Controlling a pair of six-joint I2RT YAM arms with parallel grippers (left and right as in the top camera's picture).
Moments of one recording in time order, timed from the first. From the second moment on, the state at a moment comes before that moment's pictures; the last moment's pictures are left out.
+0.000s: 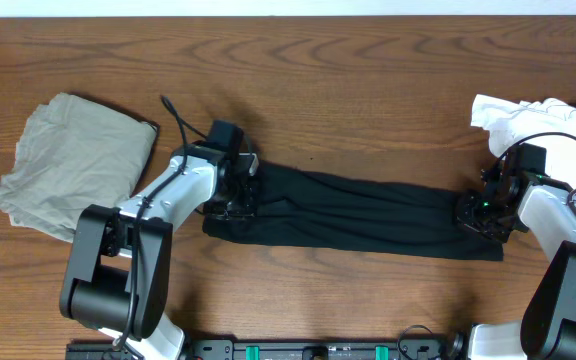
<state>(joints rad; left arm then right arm) -0.27 1.78 0.99 -0.74 0.27 -0.16 -0.28 1.61 0.80 -0.69 -0.18 0.21</state>
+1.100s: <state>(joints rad) -0.23 1.78 0.99 -0.77 0.23 -0.22 -0.50 1.61 0.90 -0.85 -0.32 0.12</state>
